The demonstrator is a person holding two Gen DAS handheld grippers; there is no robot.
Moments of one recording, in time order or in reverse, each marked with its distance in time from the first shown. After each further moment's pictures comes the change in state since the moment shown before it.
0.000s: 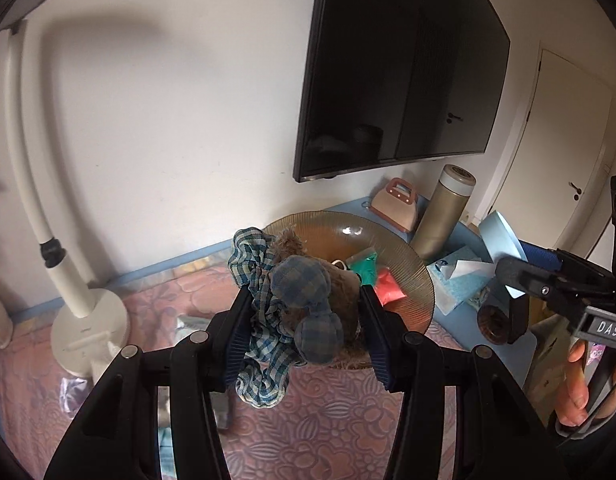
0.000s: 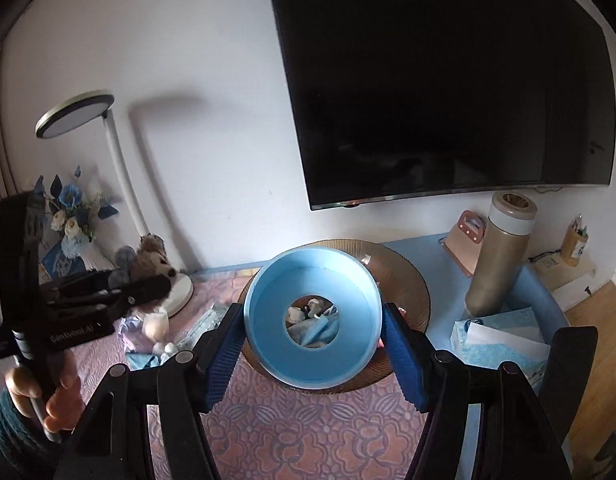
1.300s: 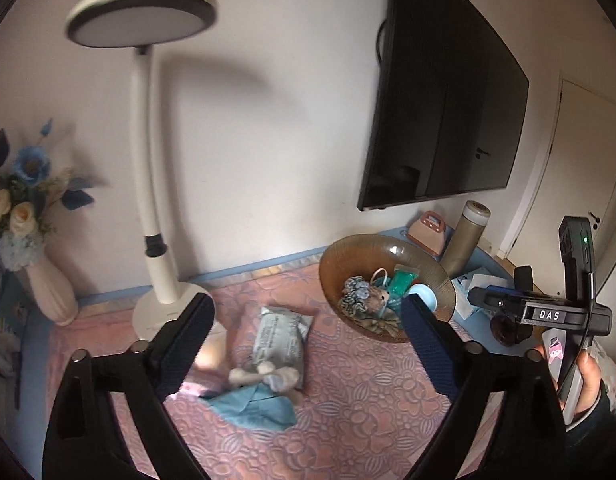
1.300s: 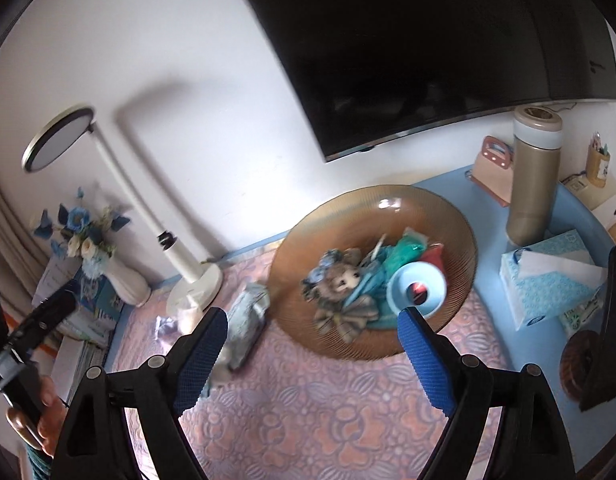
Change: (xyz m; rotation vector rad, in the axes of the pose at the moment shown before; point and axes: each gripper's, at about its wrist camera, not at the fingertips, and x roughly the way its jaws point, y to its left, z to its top) left arm -0.143 0.063 -0.037 -0.077 -0.150 0.140; right arm 0.025 0.015 -0.023 0.173 0.123 0.098
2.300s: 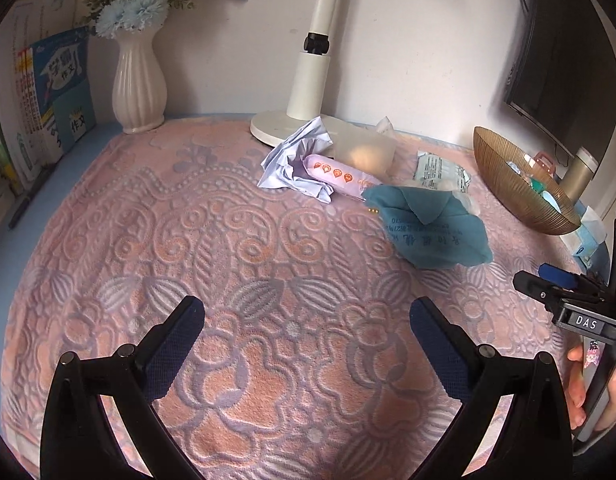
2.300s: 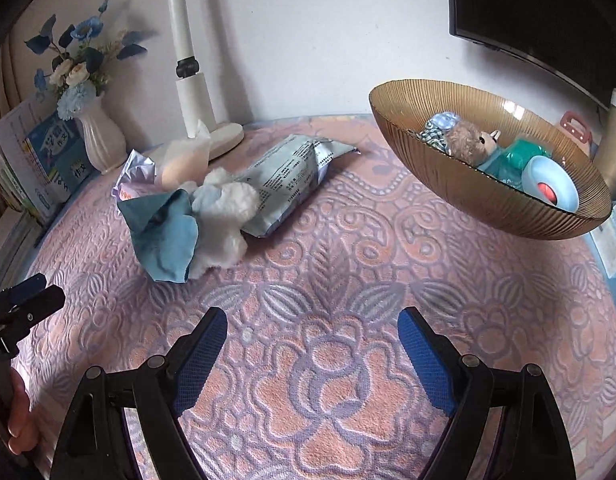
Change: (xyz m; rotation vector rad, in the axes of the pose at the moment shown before) left arm 0.044 0.129 -0.208 -0.243 0.200 0.223; right arm 0.144 0.085 -0.146 -0.272 0.142 -0.129
